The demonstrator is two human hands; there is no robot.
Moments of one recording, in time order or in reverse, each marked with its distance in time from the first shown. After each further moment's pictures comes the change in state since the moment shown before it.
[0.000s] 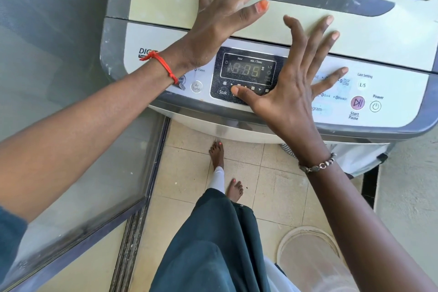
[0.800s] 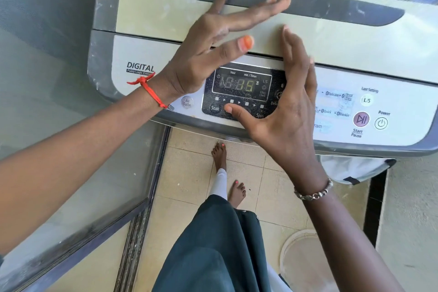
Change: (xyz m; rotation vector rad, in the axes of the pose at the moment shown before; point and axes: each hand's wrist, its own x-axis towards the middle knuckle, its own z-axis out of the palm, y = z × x) left_hand -0.005 -0.001 0.002 -0.225 -0.075 0.116; right_hand -0.002 0.012 0.004 0.136 0.067 -0.220
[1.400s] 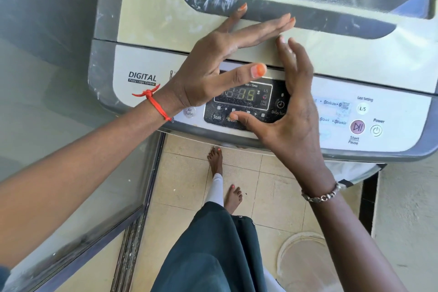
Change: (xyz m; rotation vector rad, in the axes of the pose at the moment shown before) left_hand 0.001 0.001 0.004 -0.014 -0.060 0.048; right_hand 0.005 0.007 -0.007 0.129 -0.051 -0.006
